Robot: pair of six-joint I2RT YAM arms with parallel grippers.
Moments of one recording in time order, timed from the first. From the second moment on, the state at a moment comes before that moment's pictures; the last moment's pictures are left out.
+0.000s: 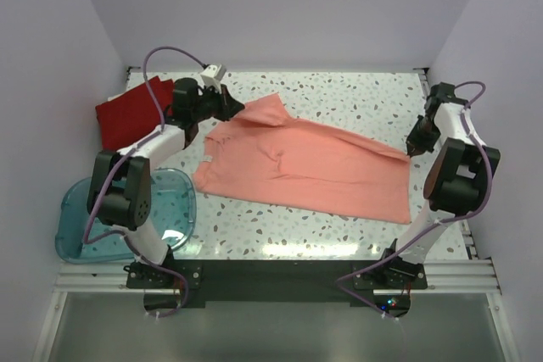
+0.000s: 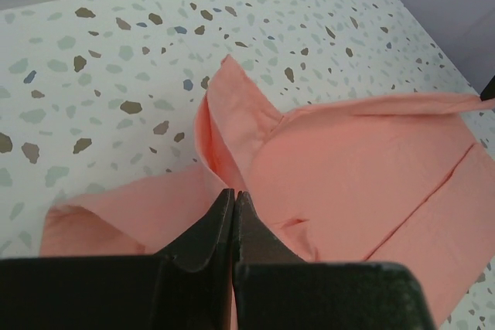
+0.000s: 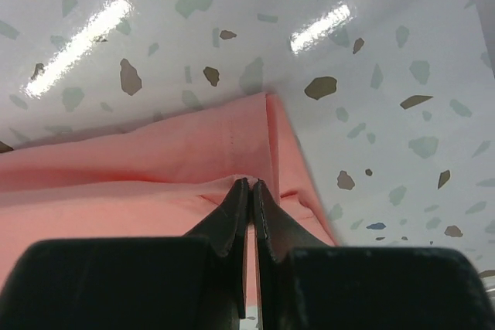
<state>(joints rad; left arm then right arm) -0.21 1.75 1.12 0.30 0.55 -0.23 -0.31 1.87 1.47 -0.92 0.08 0.31</state>
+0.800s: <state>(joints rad) -0.21 1.40 0.86 0.19 0.45 -0.18 -0.31 1.77 1.34 -0.92 0.17 0.31</state>
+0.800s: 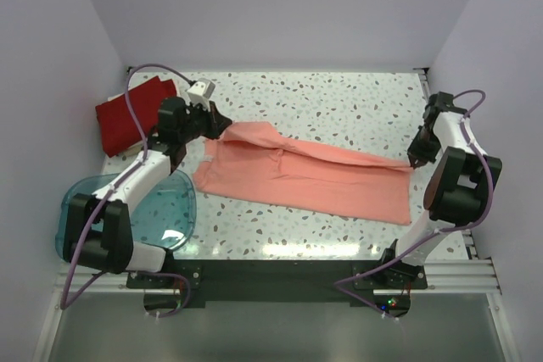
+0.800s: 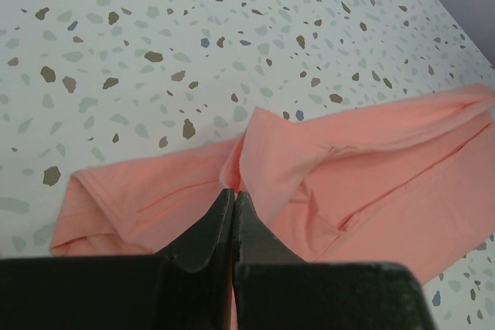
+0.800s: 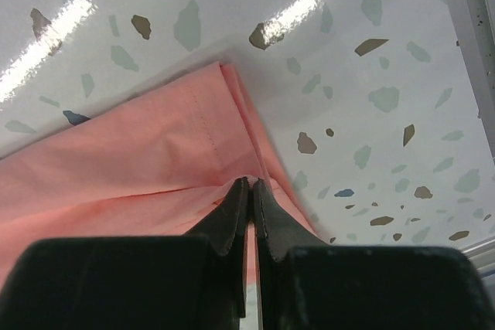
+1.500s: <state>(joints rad) -0.21 1.26 0.76 0.09 0.42 -0.17 -0.30 1.69 1.22 -0.94 0.20 0.34</state>
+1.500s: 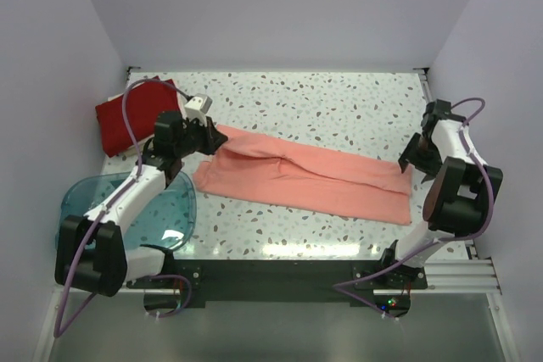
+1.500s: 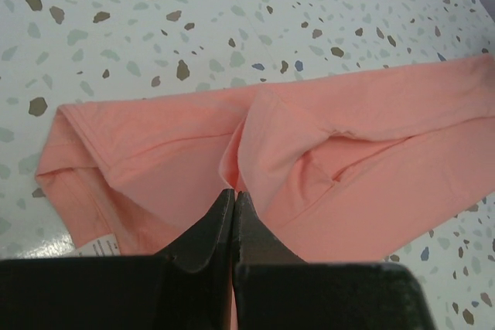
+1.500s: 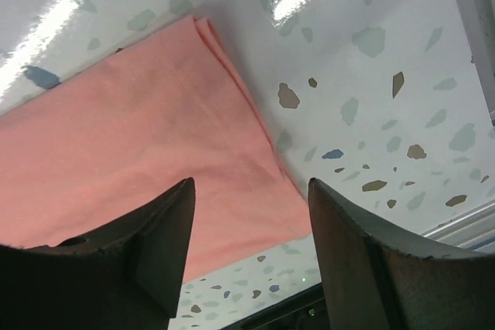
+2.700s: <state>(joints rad) -0.20 1.37 0.78 -0.16 0.32 -0.40 0.45 2.12 1.73 -0.58 -0.24 0.46</state>
